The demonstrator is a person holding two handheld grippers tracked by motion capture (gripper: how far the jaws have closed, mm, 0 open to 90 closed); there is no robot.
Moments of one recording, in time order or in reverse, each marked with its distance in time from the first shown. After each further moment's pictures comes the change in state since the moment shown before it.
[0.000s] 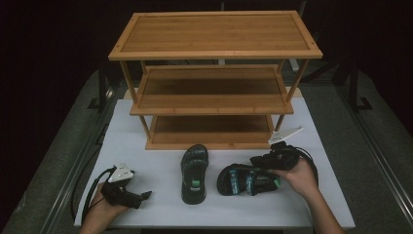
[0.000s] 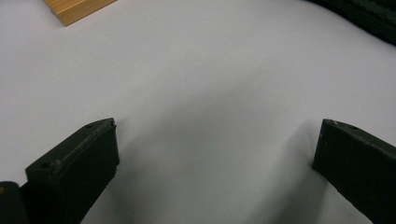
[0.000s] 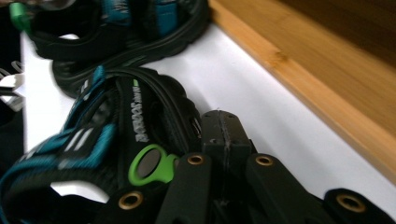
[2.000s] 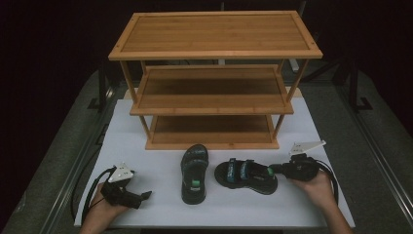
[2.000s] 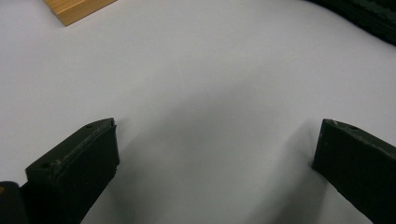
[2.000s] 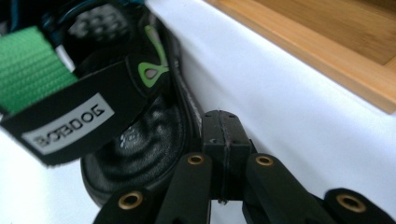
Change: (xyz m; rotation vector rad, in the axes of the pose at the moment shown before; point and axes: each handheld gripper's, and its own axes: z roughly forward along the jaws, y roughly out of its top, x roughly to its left) left arm 0.000 0.000 0.000 0.002 0.000 0.001; right arm -0.019 -0.064 -0.023 -0.021 -0.095 0.060
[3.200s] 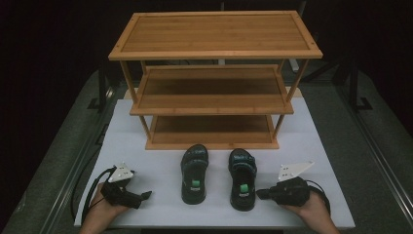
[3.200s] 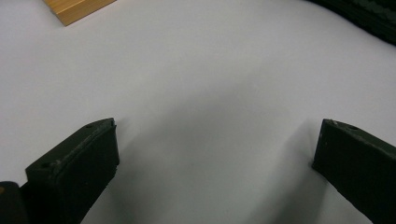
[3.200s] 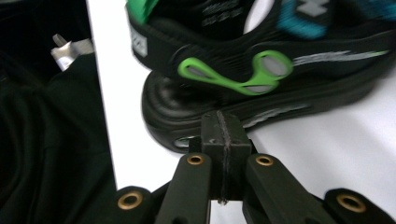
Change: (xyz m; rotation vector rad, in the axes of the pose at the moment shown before) left arm 0.000 0.000 0.000 0.001 -0.001 0.000; right arm 0.070 -0.009 0.003 0.024 0.188 -0.121
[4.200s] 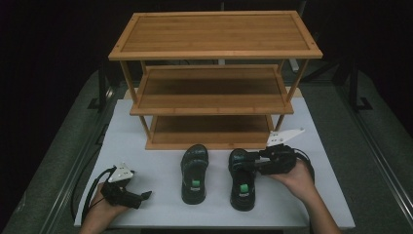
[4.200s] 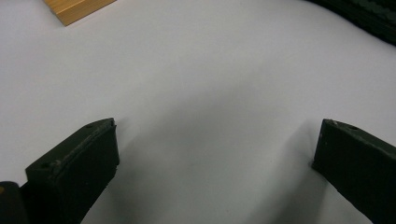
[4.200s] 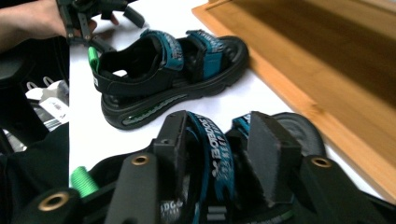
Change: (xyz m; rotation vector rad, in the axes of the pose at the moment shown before) left arm 0.000 0.000 0.000 -0.003 0.000 -0.002; right arm -0.029 0.080 0.005 -0.112 -0.030 -0.015
